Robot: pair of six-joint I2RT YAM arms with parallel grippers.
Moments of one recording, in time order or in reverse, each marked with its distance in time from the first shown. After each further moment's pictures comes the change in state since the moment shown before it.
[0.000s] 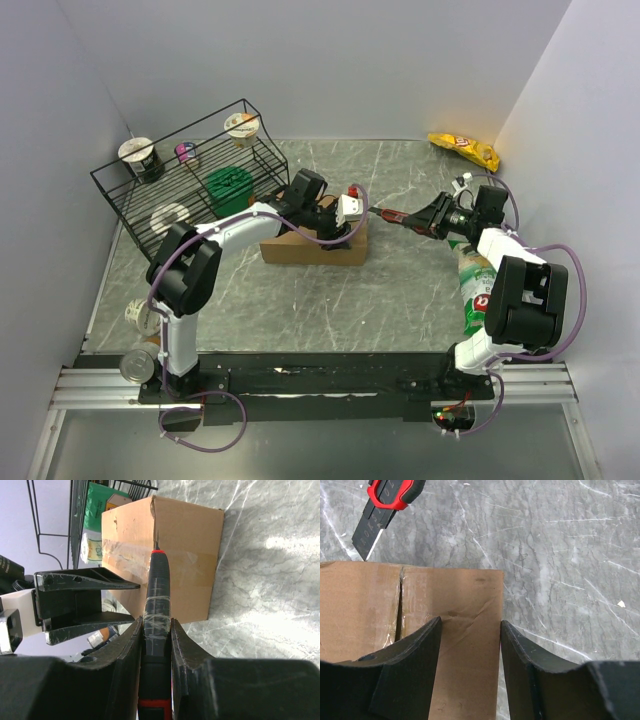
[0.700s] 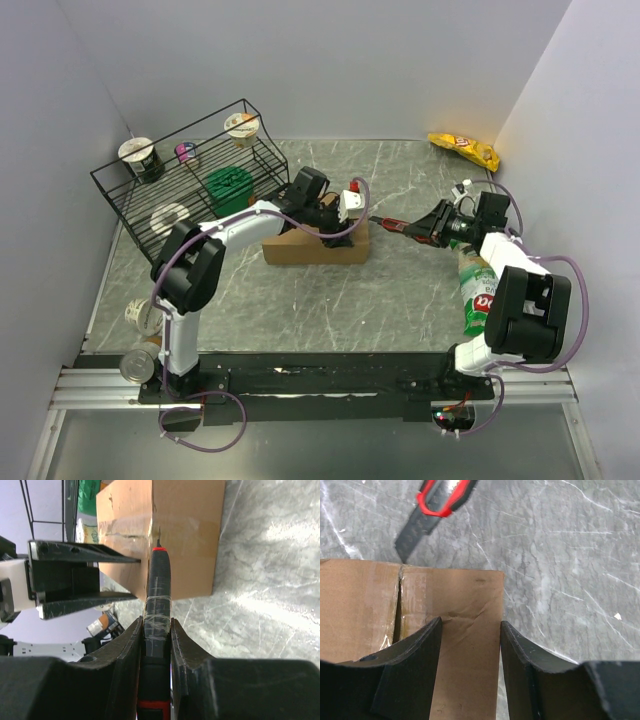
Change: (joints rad) left arm 0.005 0.032 0.037 0.003 -0.010 -0.075; right arm -0.011 -0.066 -0.027 -0.145 -0.012 -0.082
